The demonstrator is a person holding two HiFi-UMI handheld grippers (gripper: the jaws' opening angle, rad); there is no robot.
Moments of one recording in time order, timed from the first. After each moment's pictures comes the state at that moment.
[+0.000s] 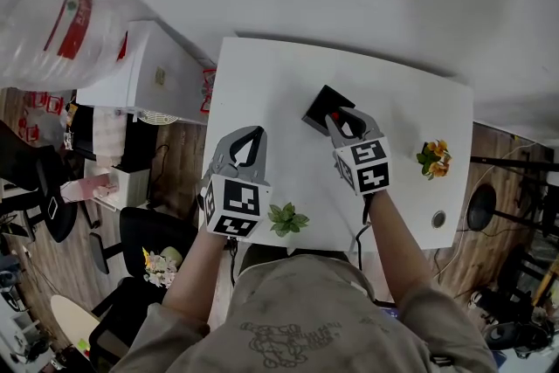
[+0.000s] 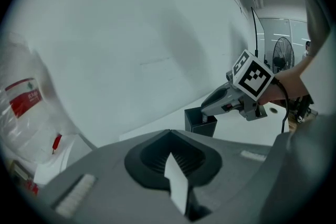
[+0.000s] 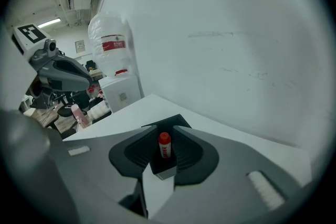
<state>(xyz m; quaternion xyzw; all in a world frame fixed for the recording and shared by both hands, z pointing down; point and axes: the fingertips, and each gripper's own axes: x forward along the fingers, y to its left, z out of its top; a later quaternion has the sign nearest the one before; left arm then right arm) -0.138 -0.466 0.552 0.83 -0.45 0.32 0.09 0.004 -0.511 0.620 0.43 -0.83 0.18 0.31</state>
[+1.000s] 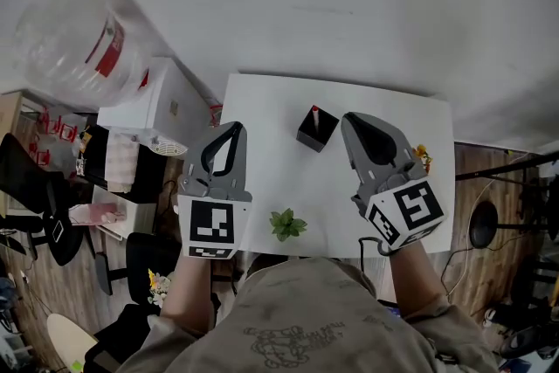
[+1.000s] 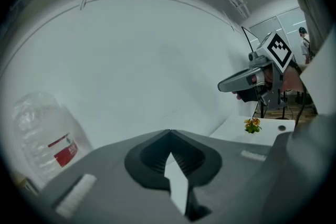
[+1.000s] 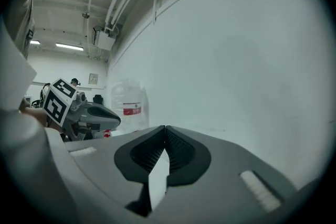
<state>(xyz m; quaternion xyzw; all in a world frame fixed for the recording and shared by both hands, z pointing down) -0.158 -0.434 0.363 0.83 -0.51 0.21 -0.06 -0.003 -0.437 0.341 0.44 -0.89 0.03 0.08</state>
